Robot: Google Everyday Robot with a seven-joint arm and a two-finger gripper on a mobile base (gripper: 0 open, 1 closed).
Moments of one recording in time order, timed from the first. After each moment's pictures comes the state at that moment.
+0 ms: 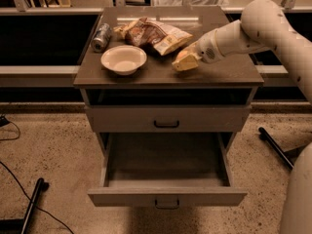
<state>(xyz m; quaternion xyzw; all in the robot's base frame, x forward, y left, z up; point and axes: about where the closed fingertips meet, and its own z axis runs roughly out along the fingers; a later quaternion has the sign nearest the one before) 0.725 -0.093 0.840 -0.48 0.76 0.21 0.39</state>
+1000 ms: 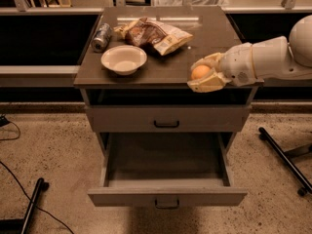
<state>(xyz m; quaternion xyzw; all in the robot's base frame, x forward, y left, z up) 0.593 -0.118 0.879 -0.55 0.67 0.21 0.45</state>
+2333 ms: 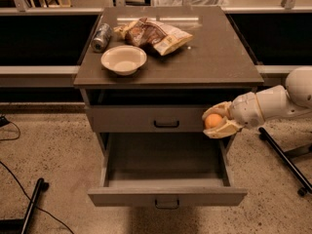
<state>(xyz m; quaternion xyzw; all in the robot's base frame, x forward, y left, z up) 0.544 -0.172 0.738 -0.60 0.65 0.27 0.37</state>
